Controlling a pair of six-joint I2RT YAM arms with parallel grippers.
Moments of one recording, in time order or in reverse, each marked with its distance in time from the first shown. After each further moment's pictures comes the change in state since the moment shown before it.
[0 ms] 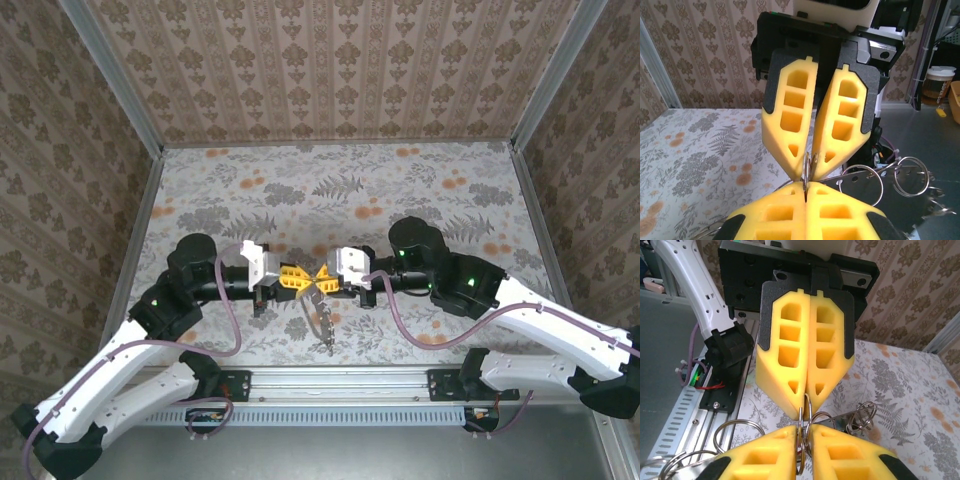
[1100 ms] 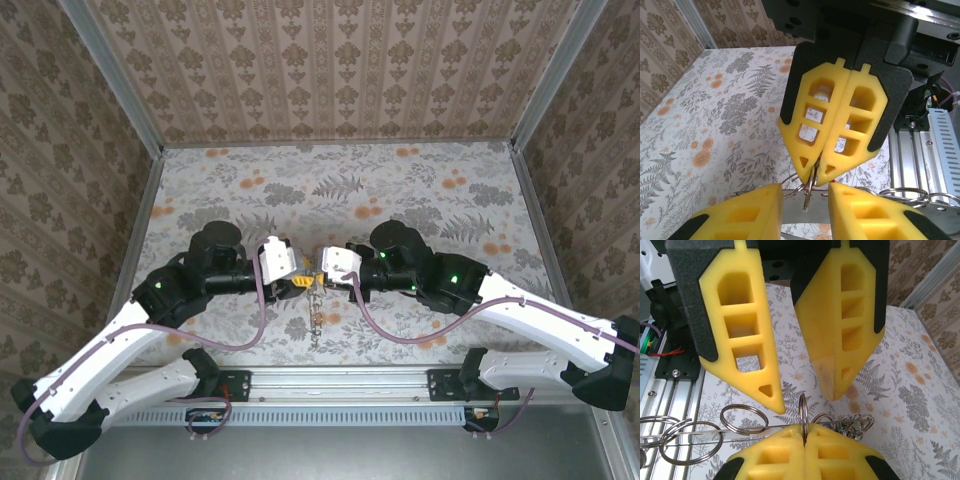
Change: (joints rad) left arm -0.094 0.146 0.199 -0.350 -0.335 0.215; right arm 0.019 0.066 0.000 -0.061 0.204 -0.032
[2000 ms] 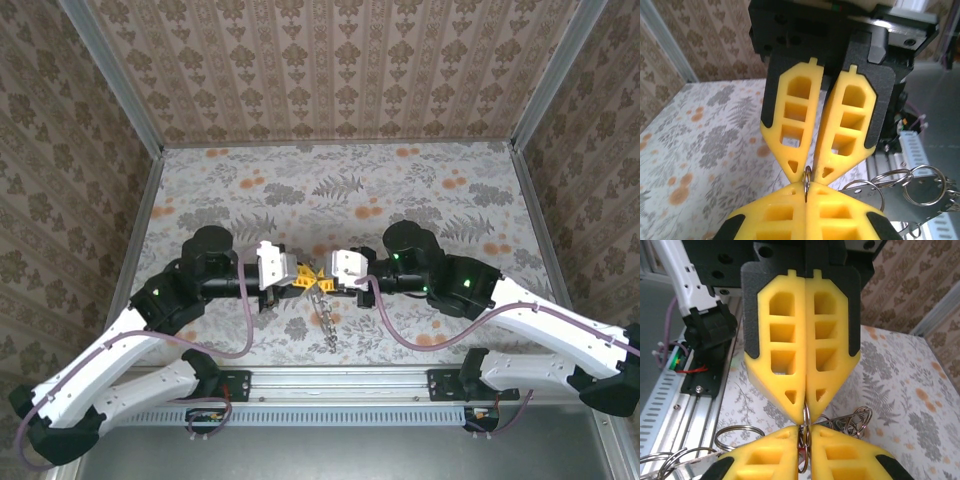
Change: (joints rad) left arm 0.007 -0.060 -0.070 0.138 0.158 -0.060; right arm 0.000 -0.056 -0.014 0.035 -0.116 0.000
